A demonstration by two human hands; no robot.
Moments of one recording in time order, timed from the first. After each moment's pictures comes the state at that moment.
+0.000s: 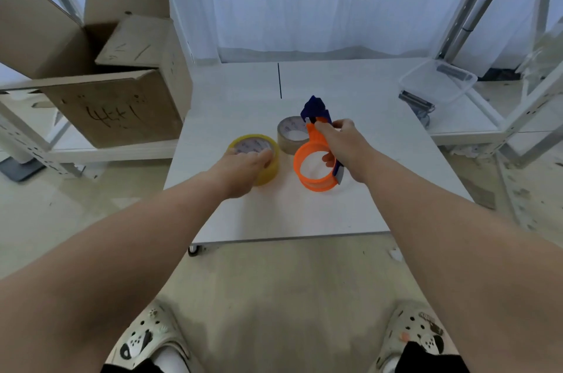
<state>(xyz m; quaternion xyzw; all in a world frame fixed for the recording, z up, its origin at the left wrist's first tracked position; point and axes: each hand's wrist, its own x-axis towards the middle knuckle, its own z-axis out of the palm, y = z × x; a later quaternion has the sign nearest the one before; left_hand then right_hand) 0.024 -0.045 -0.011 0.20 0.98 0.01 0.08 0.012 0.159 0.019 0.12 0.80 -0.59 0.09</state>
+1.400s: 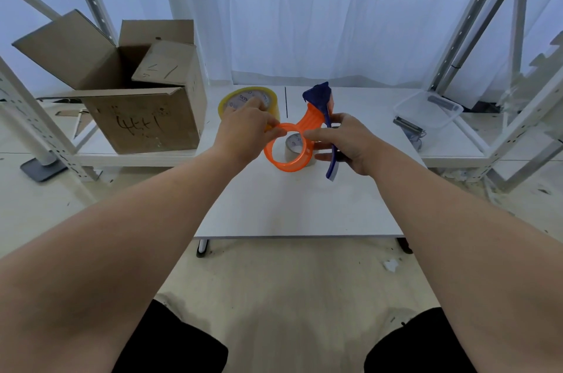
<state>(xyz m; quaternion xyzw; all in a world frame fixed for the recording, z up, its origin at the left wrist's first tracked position) 0.050 -0.038 0.089 0.11 0.97 0.14 -0.13 0.043 0.149 0.081 0.02 0.76 -0.64 0.13</state>
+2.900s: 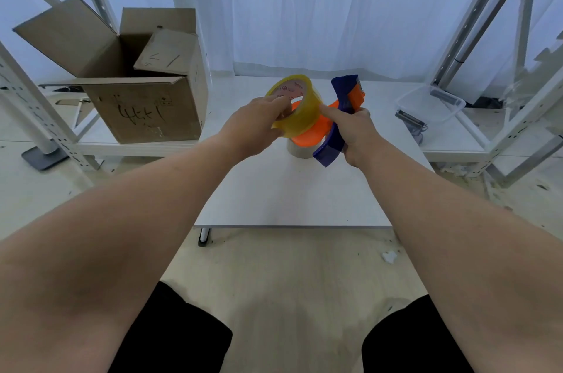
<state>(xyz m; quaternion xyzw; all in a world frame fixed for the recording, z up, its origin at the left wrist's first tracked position) 0.053 -0.043 0.083 0.20 0.95 0.20 -0.10 0.030 0.142 0.065 0.14 0.66 -0.74 0.02</state>
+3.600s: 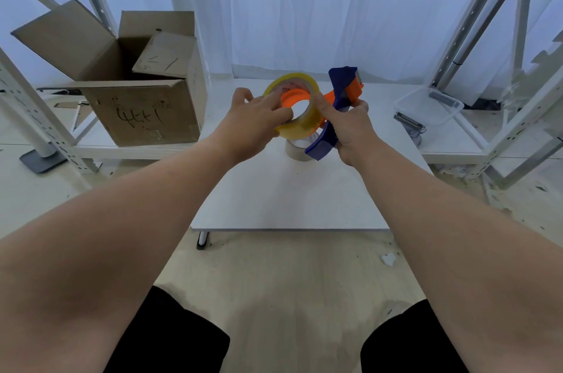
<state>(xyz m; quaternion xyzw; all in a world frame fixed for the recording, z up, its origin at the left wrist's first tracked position) 0.054 -0.049 0.084 0.27 0.94 -0.01 -0.20 0.034 0.135 0.075 0.09 0.64 -0.76 -0.02</state>
